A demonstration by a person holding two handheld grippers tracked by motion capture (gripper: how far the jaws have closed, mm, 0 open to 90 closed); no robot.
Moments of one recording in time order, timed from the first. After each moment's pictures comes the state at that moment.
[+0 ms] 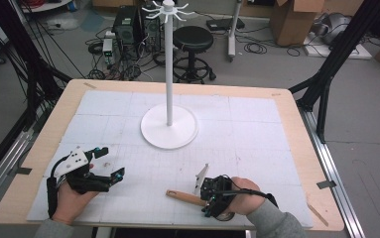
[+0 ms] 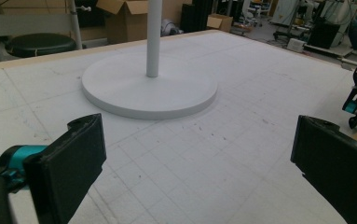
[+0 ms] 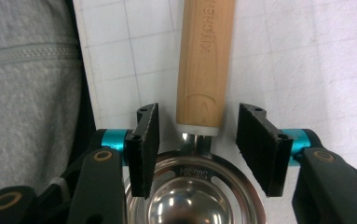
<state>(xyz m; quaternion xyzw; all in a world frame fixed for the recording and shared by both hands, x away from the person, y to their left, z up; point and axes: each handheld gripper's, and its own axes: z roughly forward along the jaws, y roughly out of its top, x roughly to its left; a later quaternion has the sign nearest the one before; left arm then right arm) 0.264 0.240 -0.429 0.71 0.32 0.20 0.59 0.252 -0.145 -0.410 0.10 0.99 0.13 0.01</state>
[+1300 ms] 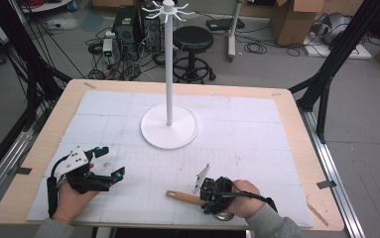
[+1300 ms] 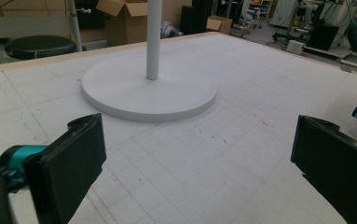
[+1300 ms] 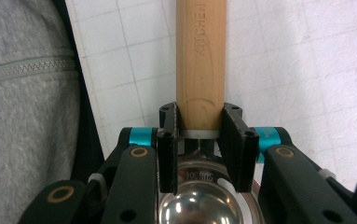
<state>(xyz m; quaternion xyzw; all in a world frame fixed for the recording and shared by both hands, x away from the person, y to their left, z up) 0.266 0.239 -0.429 0.71 0.32 0.20 0.59 0.249 -0.146 -0.409 0.13 0.98 0.14 0.01</state>
